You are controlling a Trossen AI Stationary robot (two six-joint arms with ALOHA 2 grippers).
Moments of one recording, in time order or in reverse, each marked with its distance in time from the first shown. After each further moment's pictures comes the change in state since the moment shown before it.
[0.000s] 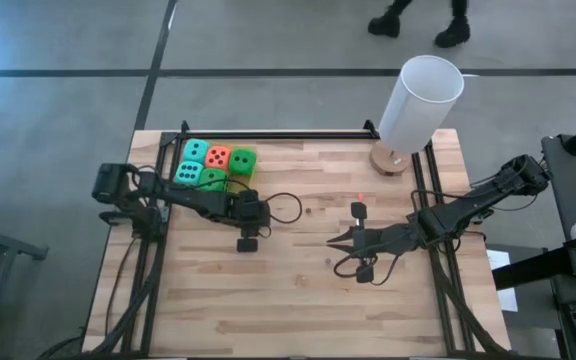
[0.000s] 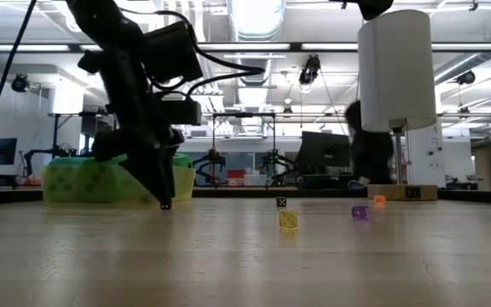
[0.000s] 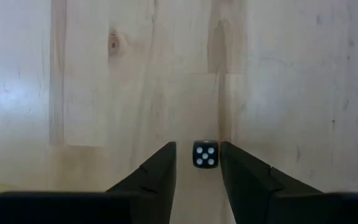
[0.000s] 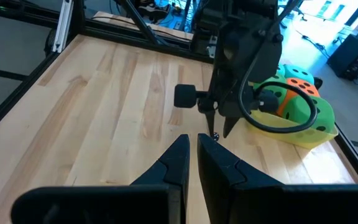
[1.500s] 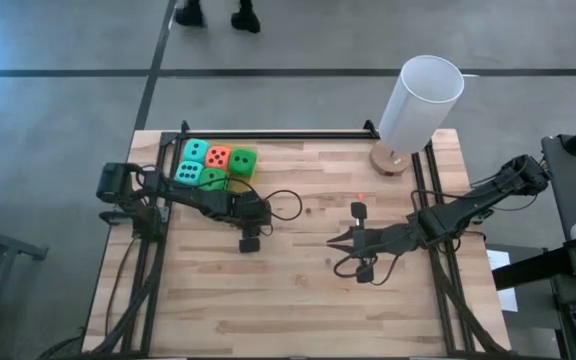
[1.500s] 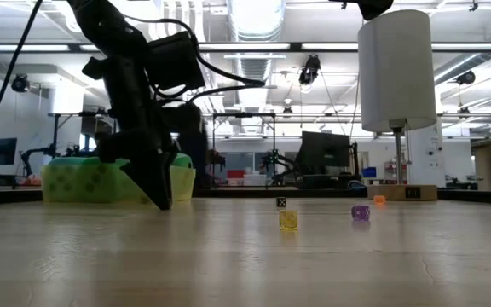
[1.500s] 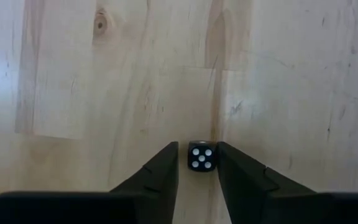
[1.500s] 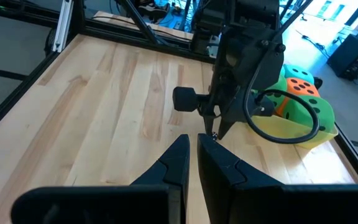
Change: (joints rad) left arm 0.024 0.039 -0.002 0.014 0.068 -0.088; right arm 0.000 0.000 0.000 -0.001 0.000 0.000
